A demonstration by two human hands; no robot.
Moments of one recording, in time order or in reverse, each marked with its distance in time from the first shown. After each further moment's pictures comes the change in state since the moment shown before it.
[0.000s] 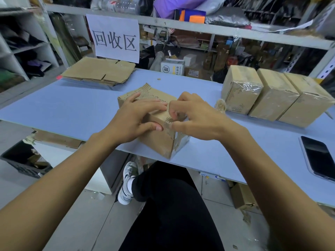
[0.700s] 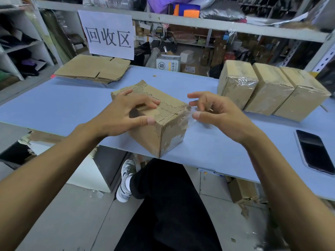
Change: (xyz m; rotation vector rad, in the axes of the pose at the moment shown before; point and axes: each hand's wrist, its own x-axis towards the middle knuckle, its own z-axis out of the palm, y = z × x) left_hand 0.005 0.011 -0.020 -0.148 -0.100 -0.041; right_hand -0.041 0.058 -0.003 0.702 0.168 0.014
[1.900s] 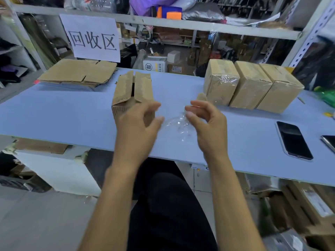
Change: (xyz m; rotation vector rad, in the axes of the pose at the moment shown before) left_hand -0.016 0.107 0.059 -0.154 0.484 -0.359; right_hand -0.027 0.011 0.059 0.179 0.761 0.072
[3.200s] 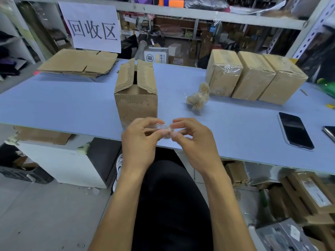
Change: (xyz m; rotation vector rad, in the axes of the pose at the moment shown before) left_hand -0.043 -0.026 0.017 -0.311 0.000 -0.284; right_hand -0.057 0.006 0.009 -0.231 -0.280 0.003
